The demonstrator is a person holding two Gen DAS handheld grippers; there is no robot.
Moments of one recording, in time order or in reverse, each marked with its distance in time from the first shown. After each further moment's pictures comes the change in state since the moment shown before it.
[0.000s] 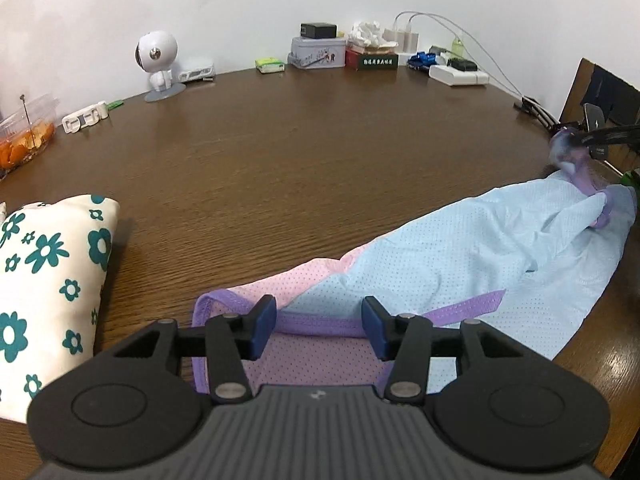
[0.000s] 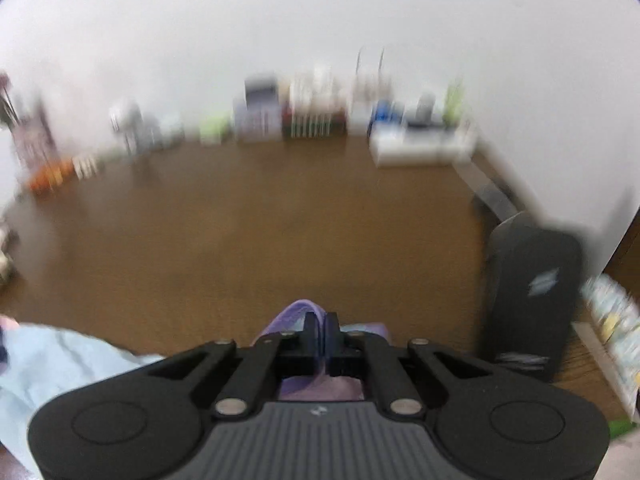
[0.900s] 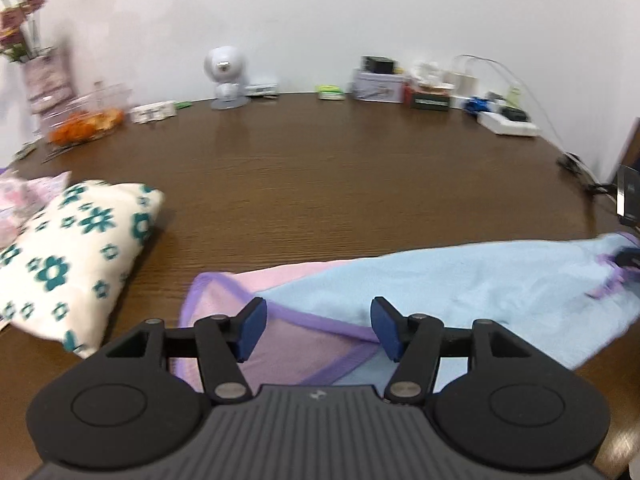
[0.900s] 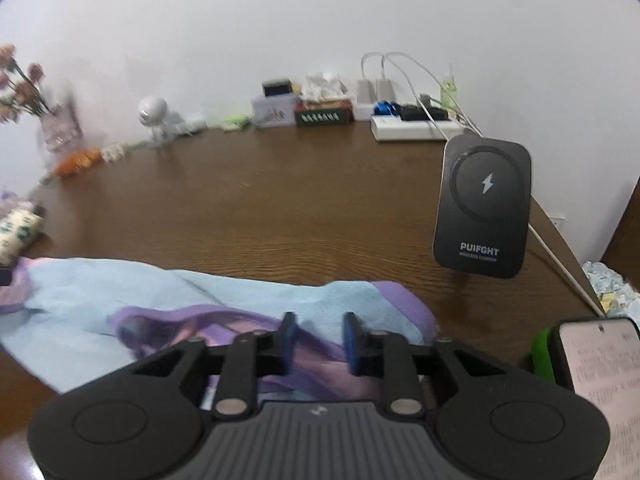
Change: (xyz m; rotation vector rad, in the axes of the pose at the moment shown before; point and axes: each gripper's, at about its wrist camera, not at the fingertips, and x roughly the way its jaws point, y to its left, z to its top) left arm -0.032 -0.057 -0.007 -0.227 -0.117 0.230; right arm -0.031 -0.008 -0.050 -0.013 0.012 0.094
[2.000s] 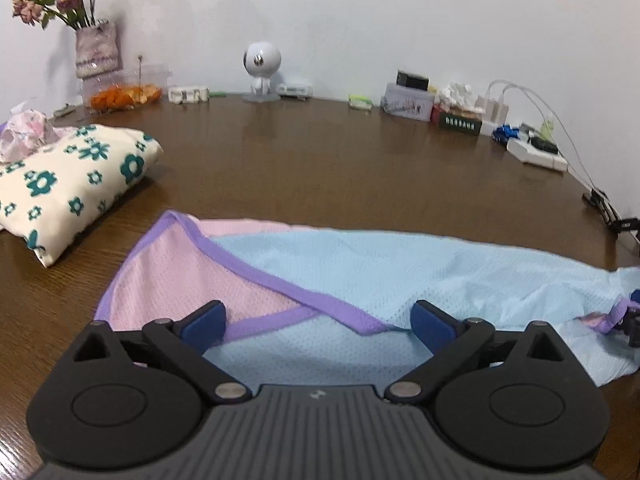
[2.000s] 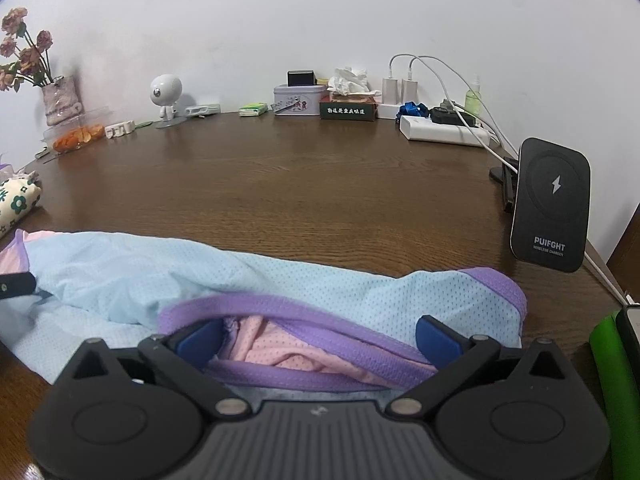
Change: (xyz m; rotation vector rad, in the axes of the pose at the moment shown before) left arm 0.021 -0.044 -0.038 -0.132 -0.053 0.061; right arm 0.025 0.058 -0.015 -0.063 0.021 -0.090
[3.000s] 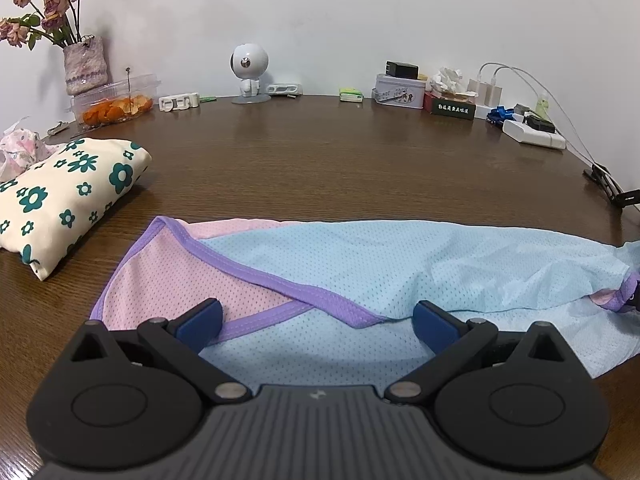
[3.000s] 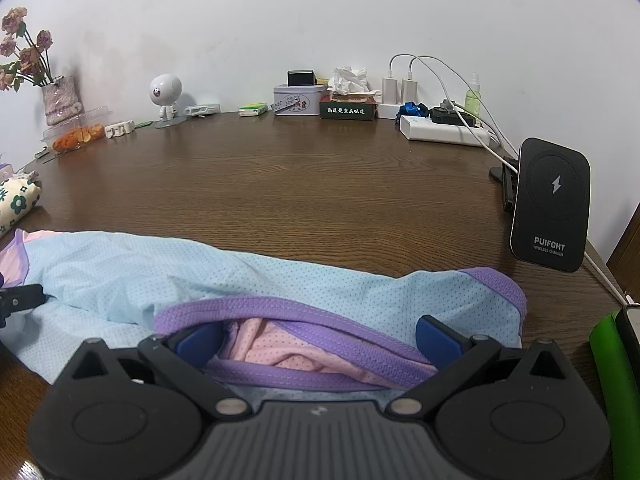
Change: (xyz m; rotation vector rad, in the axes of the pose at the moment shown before) left arm 0.005 -0.009 -0.001 0.064 0.001 0.019; right arm 0.001 -0.001 -0.001 -0.002 -0.001 -0.002
